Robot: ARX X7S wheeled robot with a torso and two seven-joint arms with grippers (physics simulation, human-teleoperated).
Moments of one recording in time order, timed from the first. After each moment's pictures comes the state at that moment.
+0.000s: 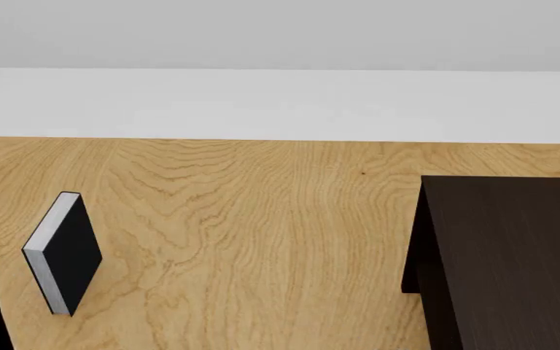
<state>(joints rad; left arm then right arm) 0.13 -0.42 0.05 0.77 -0.23 -0.24 -0.35 0.22 0.03 -0.26 -0.39 1.13 1.09 0.73</state>
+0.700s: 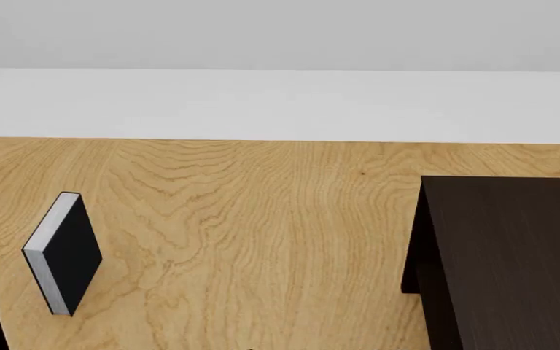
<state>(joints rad) 0.18 -0.42 0.06 0.80 -0.23 -0.23 -0.37 0.26 0.07 -0.32 -0.22 1.12 0.95 0.68</state>
